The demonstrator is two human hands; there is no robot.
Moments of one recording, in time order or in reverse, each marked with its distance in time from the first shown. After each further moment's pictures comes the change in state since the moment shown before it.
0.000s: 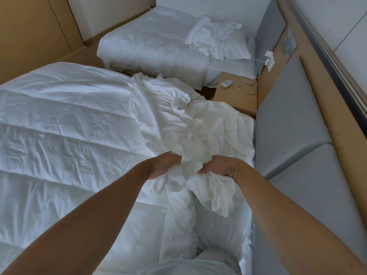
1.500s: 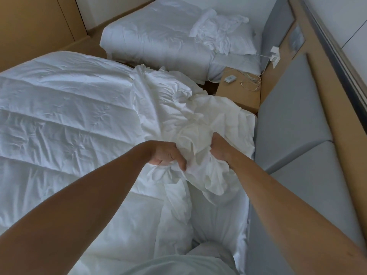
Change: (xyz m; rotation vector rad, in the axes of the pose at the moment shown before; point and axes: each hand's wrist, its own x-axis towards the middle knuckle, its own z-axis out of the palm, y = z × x) left_hand 0.008 0.023 0.002 0.146 -0.216 -0.194; right_hand 0.019 -0.010 -0.014 -0.550 0.542 -0.181
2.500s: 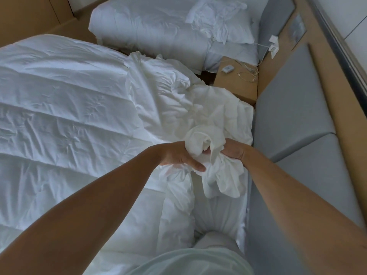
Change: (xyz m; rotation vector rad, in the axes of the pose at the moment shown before) left_hand 0.005 -0.017 0.013 0.084 -0.045 0.237; right_hand -0.011 0.010 0.001 0.064 -0.264 0.137
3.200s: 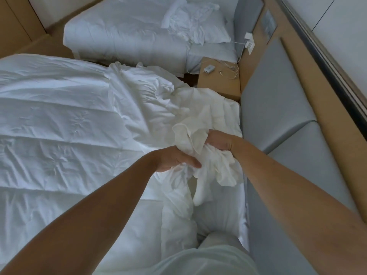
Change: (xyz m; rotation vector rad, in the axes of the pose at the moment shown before) left_hand 0.015 0.010 0.000 -0.106 0.013 -0.062; right_hand 0.007 -0.020 -0.018 -0.130 0.104 0.020
